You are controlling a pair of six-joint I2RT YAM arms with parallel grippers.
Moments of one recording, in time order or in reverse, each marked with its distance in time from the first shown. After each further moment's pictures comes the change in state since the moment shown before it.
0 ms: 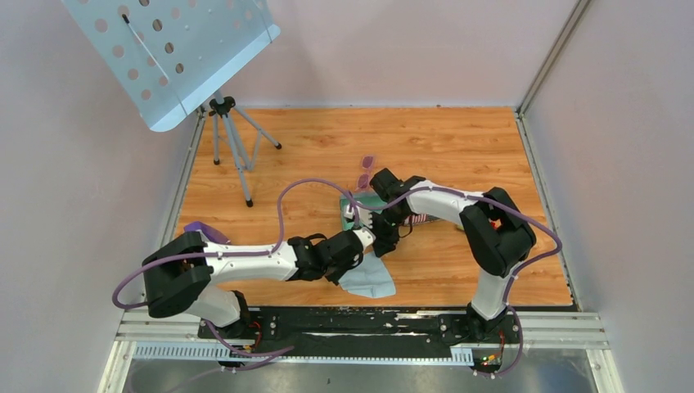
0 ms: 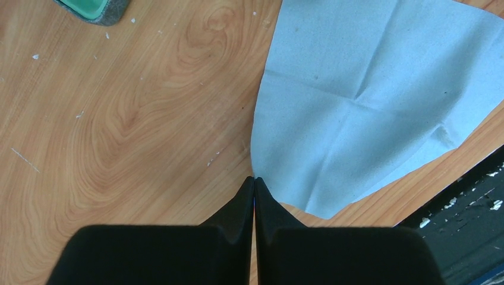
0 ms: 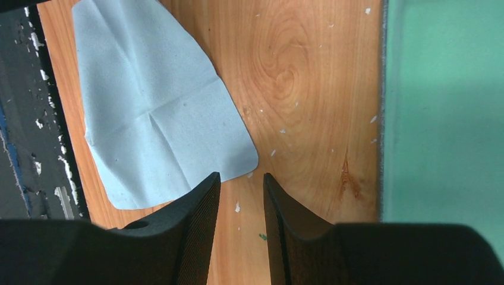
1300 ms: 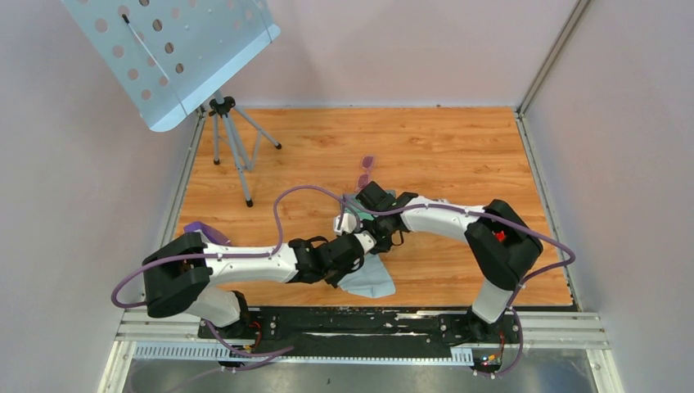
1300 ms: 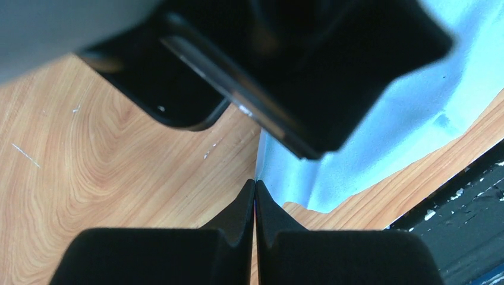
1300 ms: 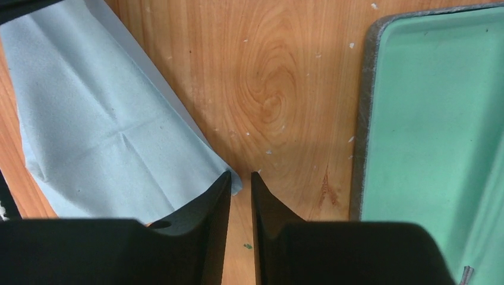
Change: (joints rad) left arm -0.019 0.000 0.002 -0.018 -0.017 0.013; right arm 0.154 -0.084 -0.100 0.190 0.262 0.043
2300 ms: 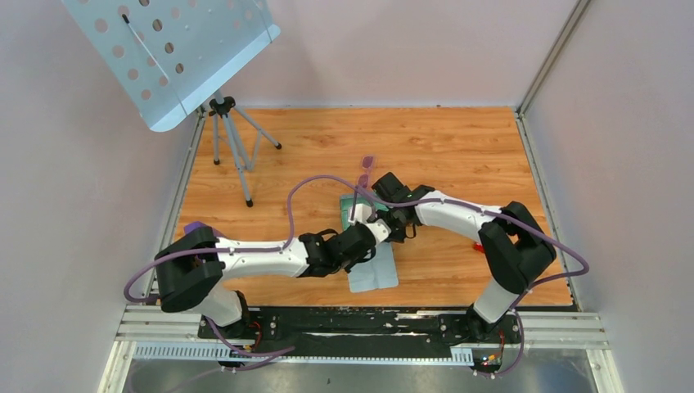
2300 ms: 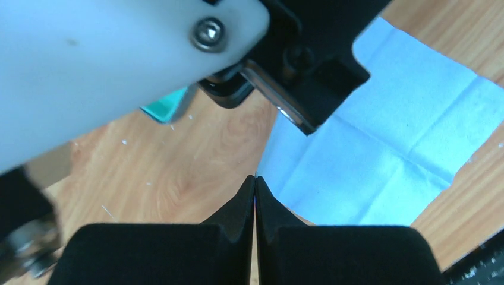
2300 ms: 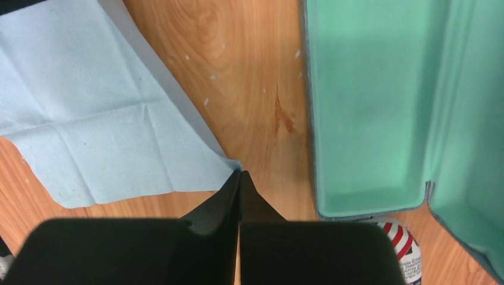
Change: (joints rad) left arm 0.004 0.071 0.085 0.108 -0.109 0.125; right arm -0.093 -0.068 -0.012 -0.045 0.059 -0.048
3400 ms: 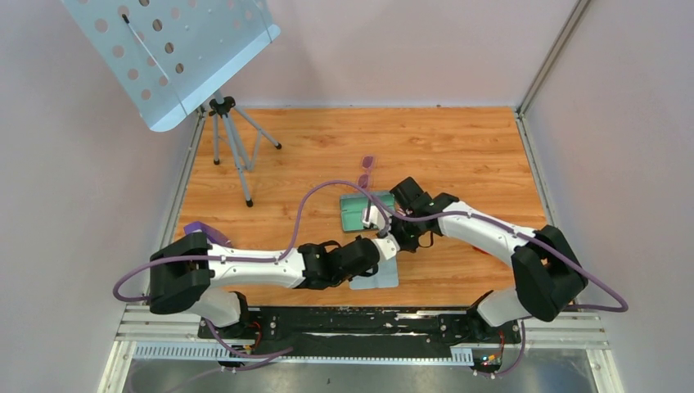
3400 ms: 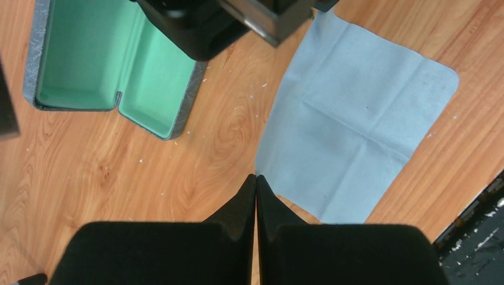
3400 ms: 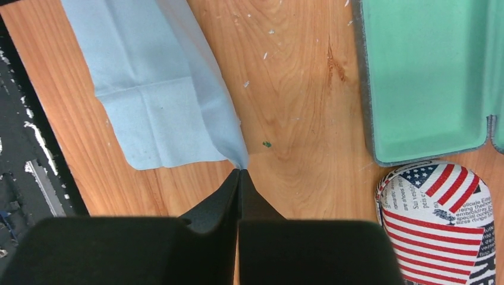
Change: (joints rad) left arm -0.115 -0.029 0.002 0.040 -0.092 0.134; right arm -0.054 -0.207 -0.135 -0.043 -0.095 0.087
